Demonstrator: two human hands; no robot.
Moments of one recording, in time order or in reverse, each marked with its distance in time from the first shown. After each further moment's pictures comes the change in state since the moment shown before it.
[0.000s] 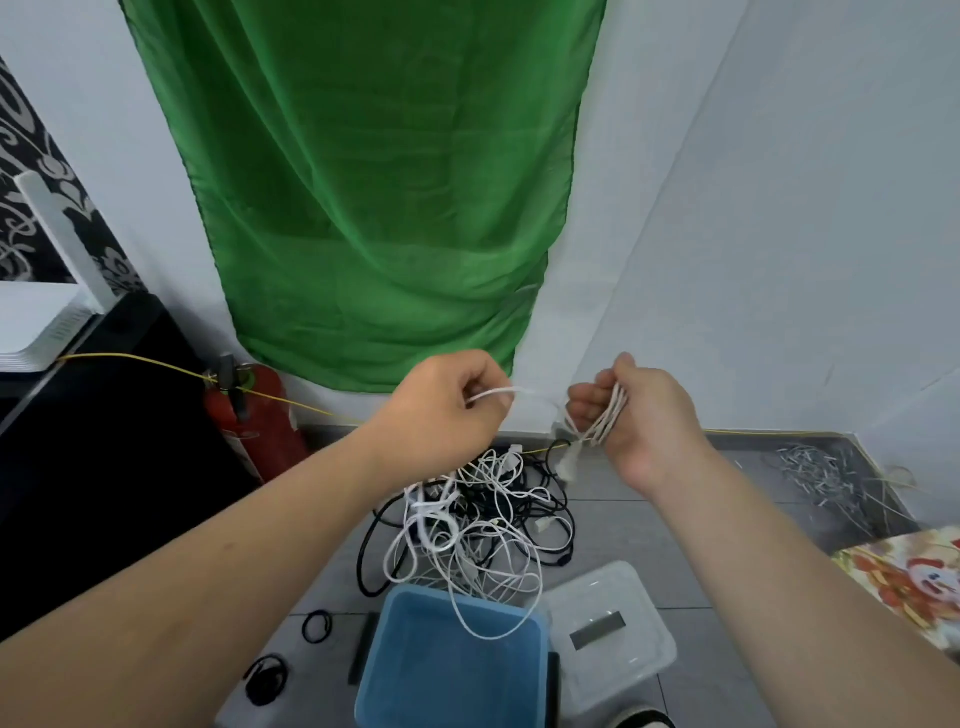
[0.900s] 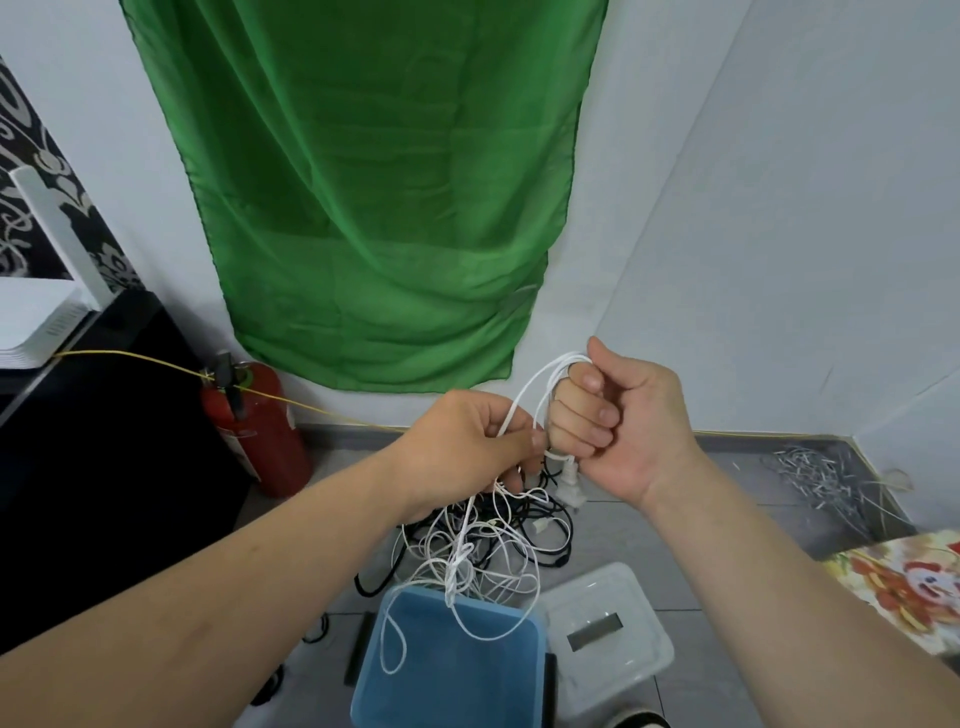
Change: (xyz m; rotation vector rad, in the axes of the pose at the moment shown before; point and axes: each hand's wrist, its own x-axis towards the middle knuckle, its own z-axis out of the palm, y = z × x) left_hand -0.010 -0.001 0.028 -0.363 -0.248 -0.207; right_hand -0.018 -0.002 0.005 0.199 -0.571 0.121
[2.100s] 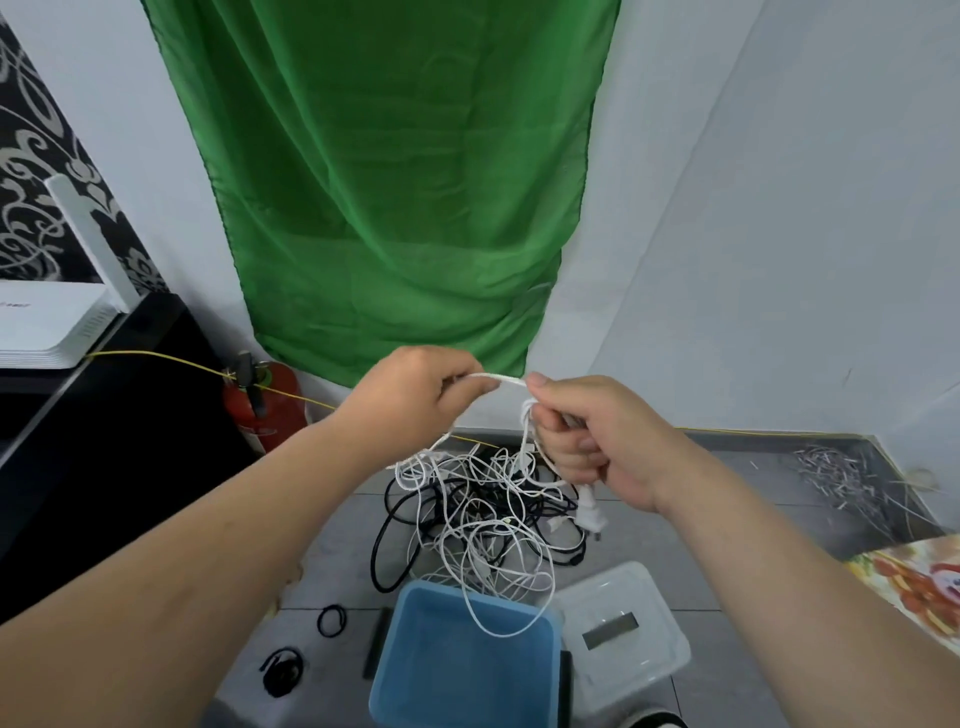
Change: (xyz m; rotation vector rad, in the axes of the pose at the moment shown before) left_hand 0.011 -0.010 -0.067 0.705 0.247 0.392; right_hand -0.008 0.011 0.022 -0.749 0.028 0.163
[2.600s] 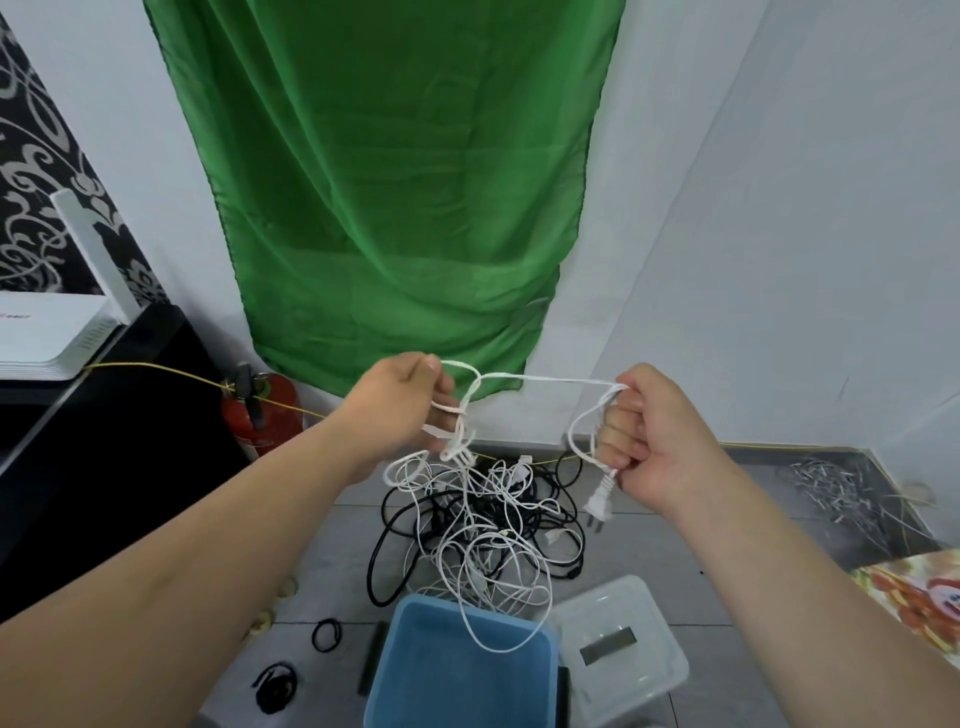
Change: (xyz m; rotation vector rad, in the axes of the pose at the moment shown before) left_hand 0.002 0.002 -0.006 -0.632 0.039 -0.684; right_hand 0.012 0.006 -0.037 0.594 0.503 0.003
